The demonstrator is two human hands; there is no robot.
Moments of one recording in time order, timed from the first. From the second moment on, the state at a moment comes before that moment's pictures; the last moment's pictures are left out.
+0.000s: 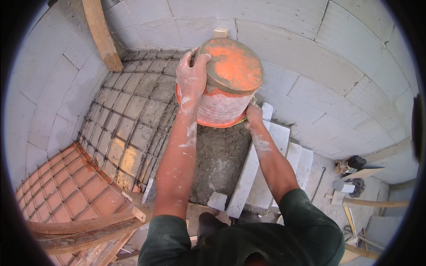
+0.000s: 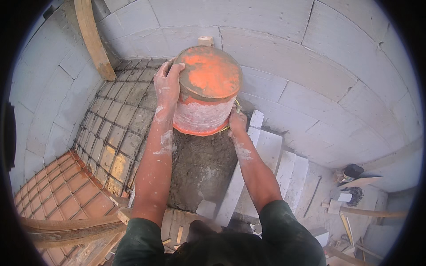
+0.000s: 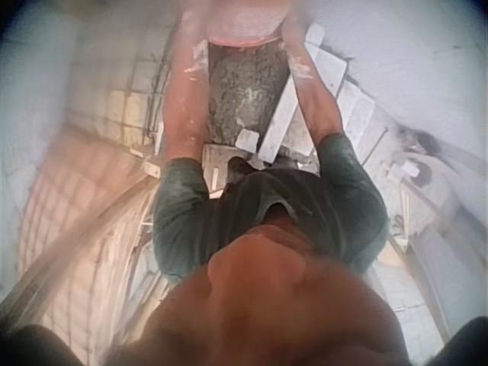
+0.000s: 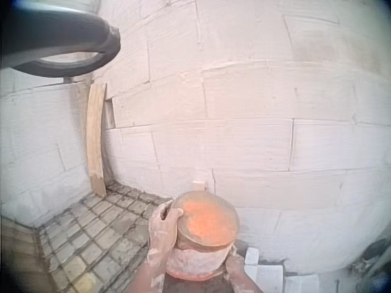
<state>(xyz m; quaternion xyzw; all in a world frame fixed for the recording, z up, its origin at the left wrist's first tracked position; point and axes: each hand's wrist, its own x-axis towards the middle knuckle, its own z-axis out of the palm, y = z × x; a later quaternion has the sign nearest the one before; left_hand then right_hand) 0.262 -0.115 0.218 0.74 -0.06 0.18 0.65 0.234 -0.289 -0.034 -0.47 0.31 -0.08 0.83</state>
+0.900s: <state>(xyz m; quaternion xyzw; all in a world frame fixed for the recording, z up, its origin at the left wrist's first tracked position) -0.093 -0.100 -0.093 0.63 0.12 -0.40 0.65 -0.419 -0.211 -0.052 -0.42 0.58 -0.28 0.64</state>
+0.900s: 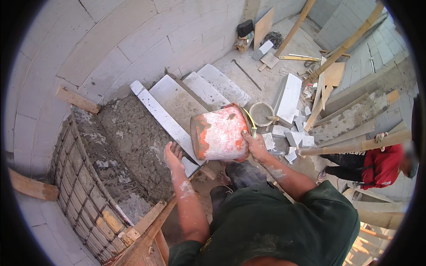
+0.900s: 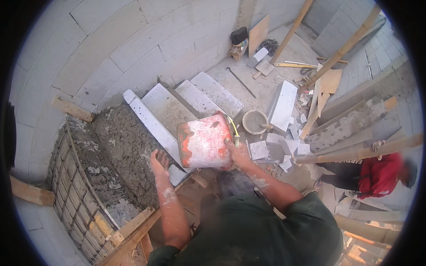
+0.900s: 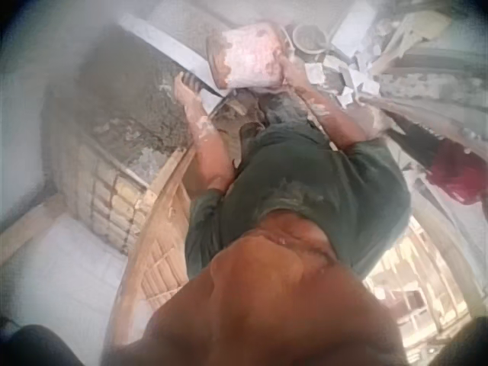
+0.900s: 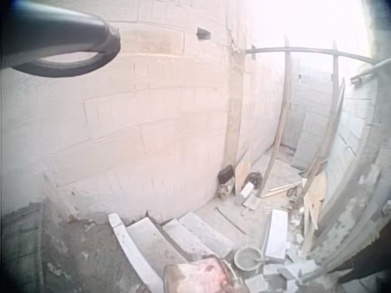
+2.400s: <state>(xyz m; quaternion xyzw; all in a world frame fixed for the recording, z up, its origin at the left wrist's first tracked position) -0.126 -0.193 -0.250 0.95 -0.30 0.02 0.09 -0.635 -0.232 -0.696 -0.58 0.68 -0.16 0.43</state>
